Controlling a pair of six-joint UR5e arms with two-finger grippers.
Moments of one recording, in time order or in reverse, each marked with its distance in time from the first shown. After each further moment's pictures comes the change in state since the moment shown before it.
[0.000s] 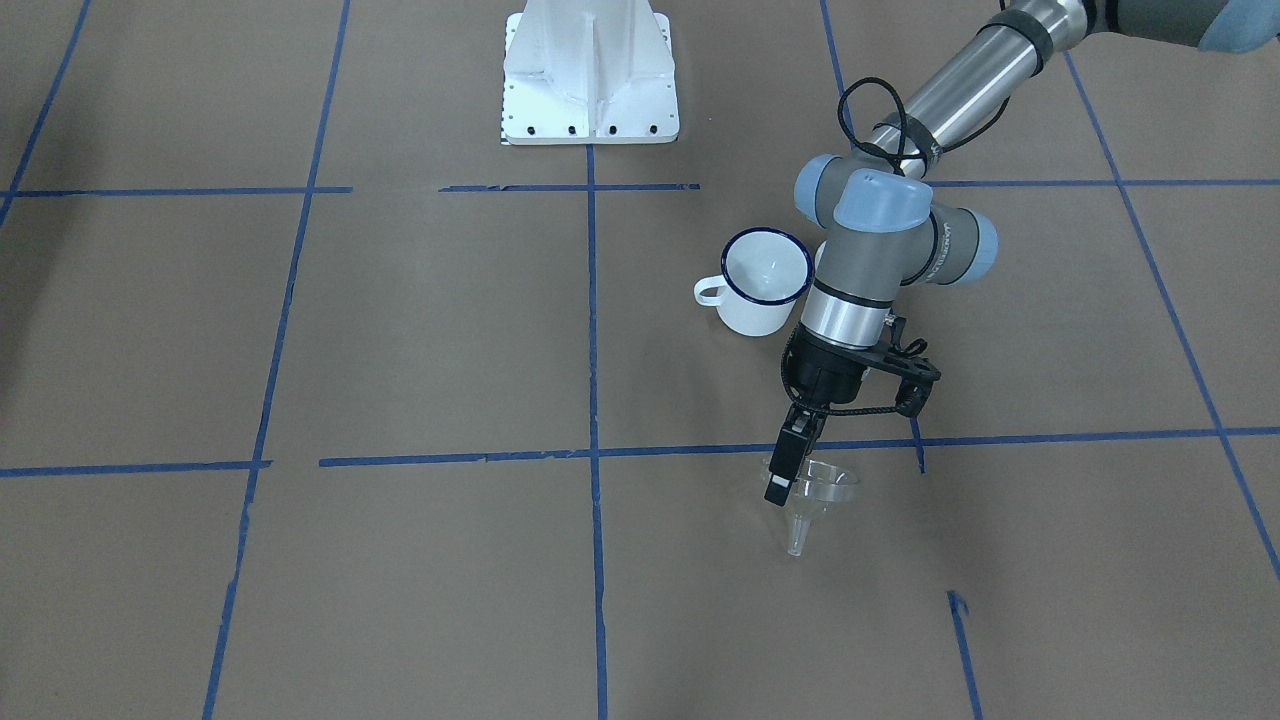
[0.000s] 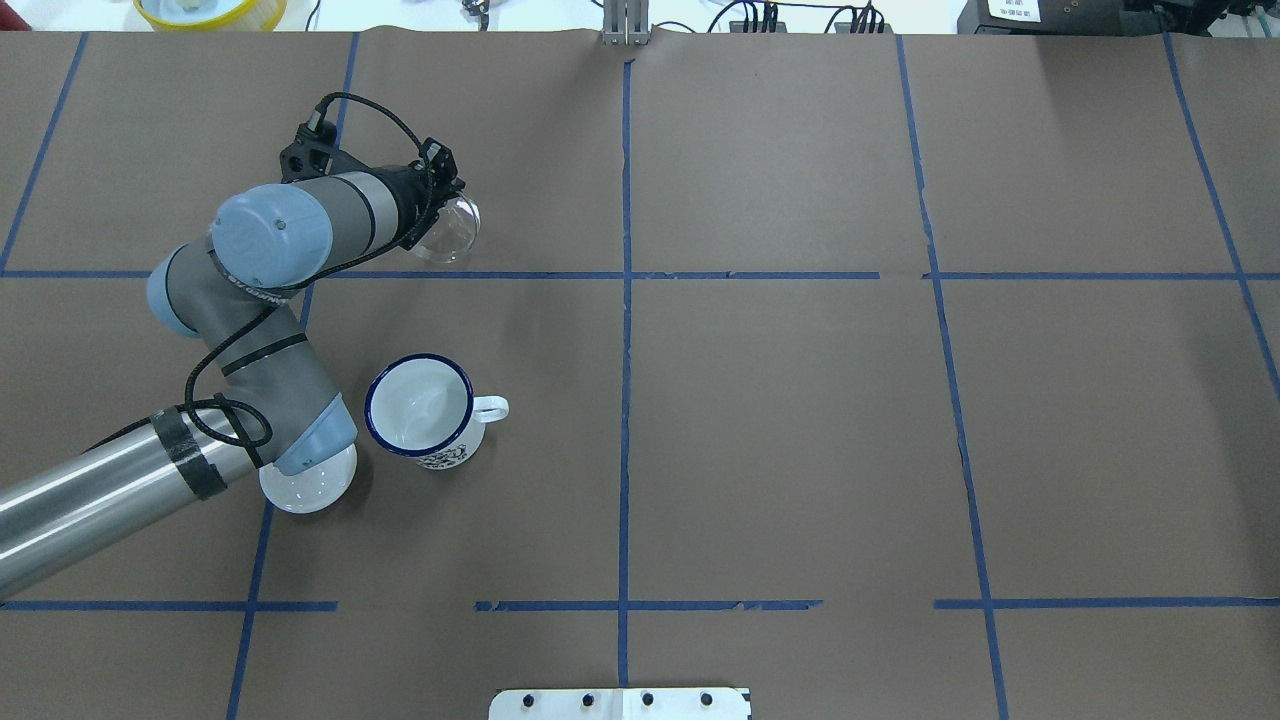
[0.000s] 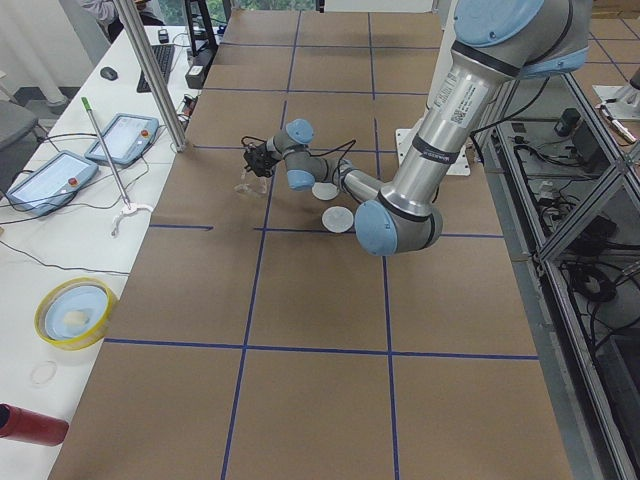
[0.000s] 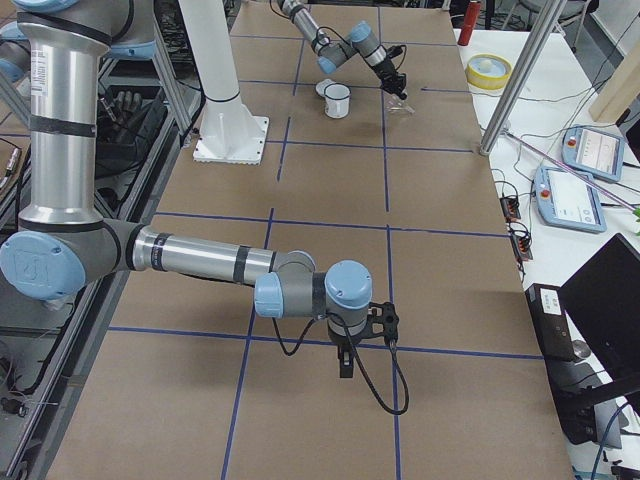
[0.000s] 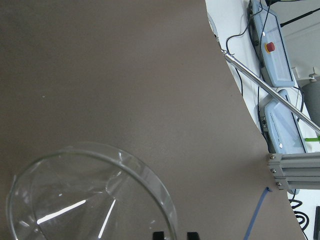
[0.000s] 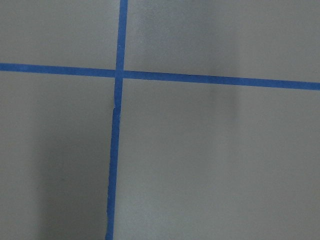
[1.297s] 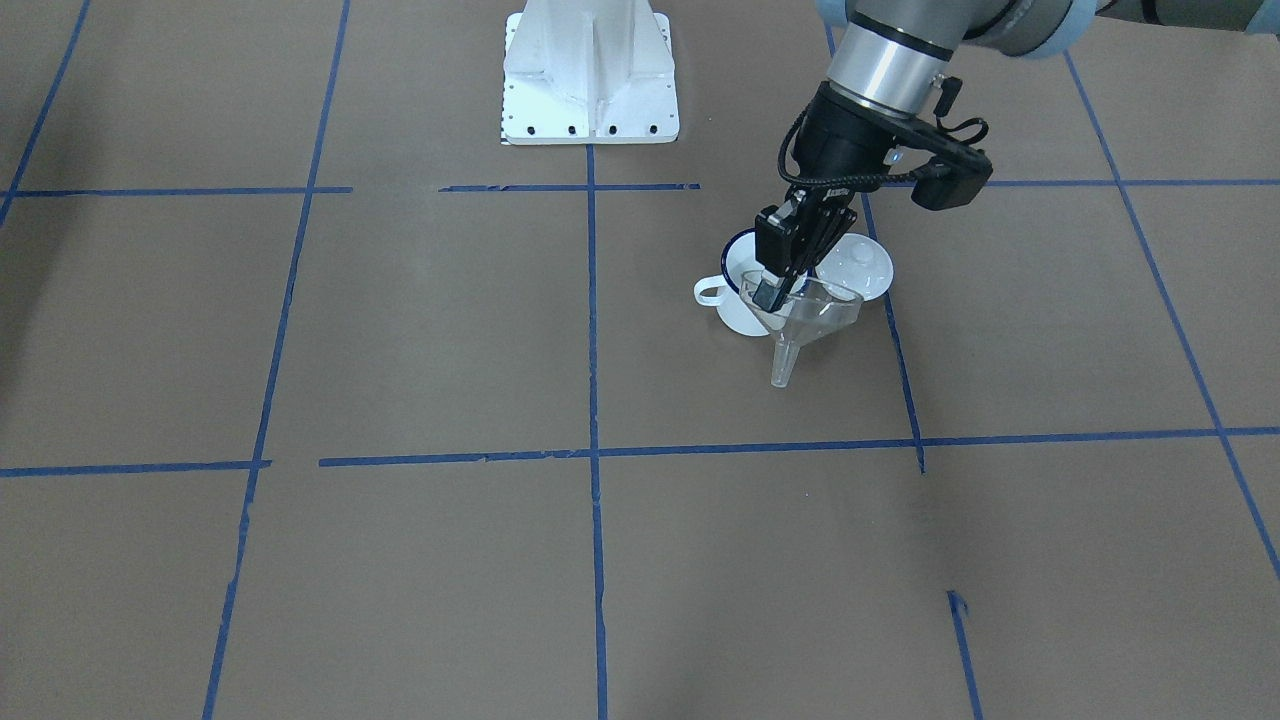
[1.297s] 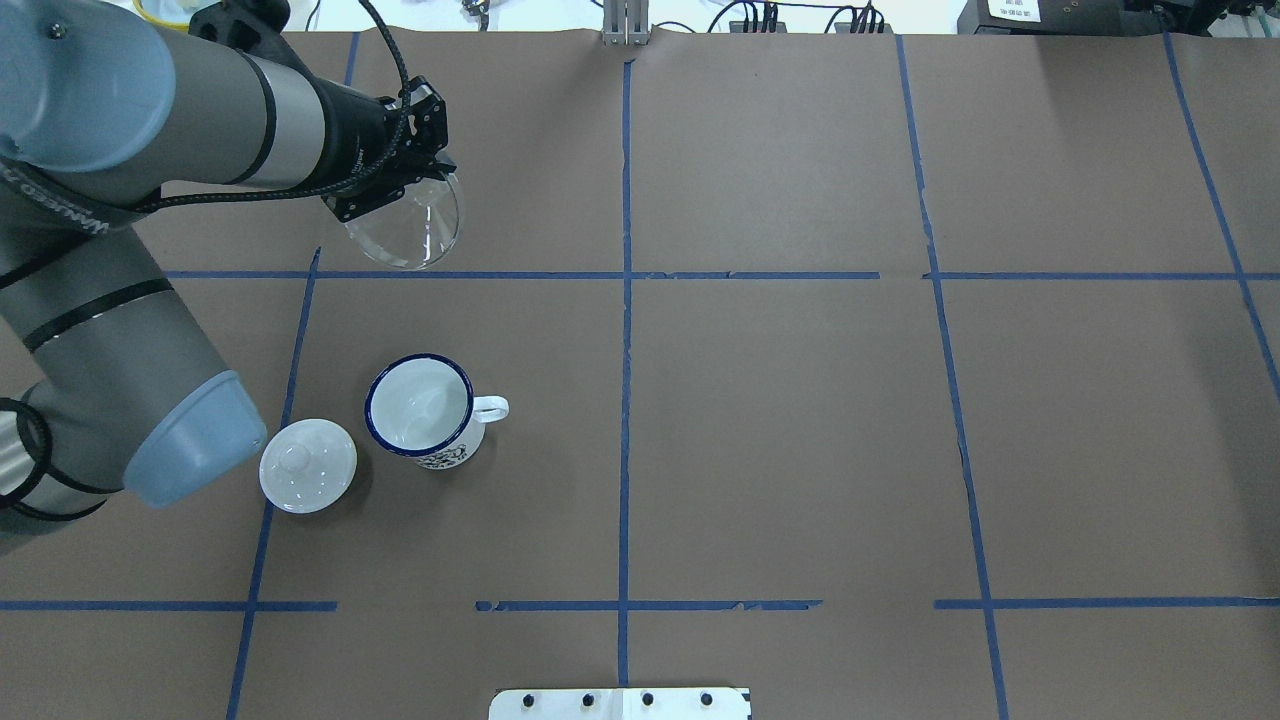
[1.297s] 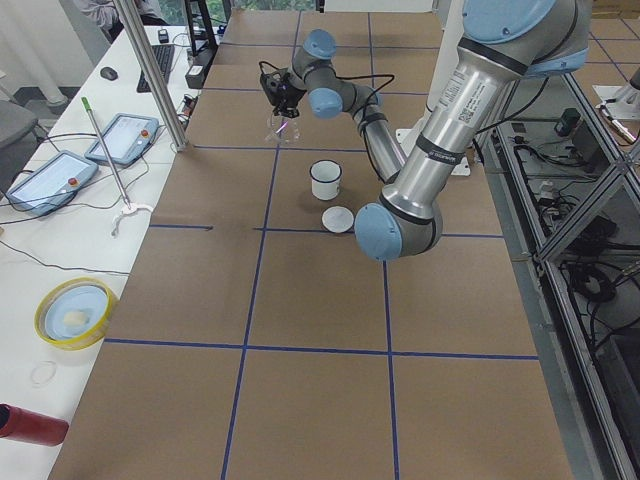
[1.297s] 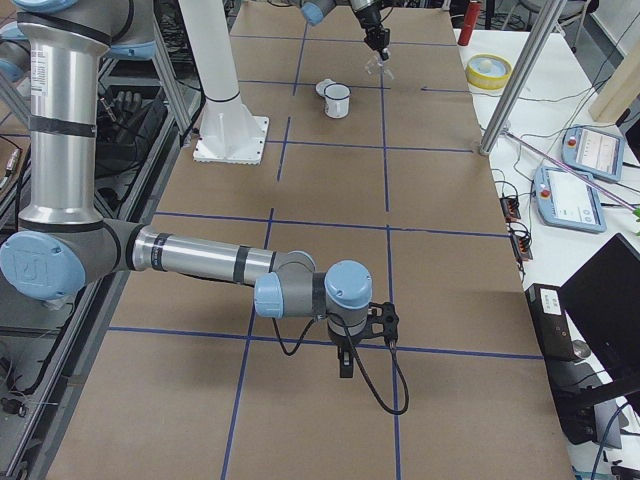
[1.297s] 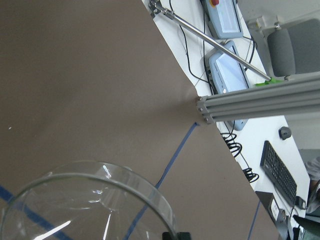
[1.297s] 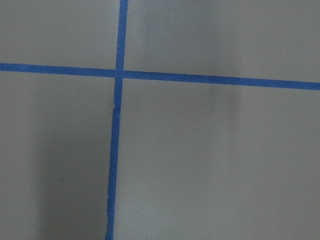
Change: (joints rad) left arm -0.080 -0.012 -0.671 0.818 -0.327 0.362; right arm 0.000 0.000 0.000 0.000 0.000 0.000
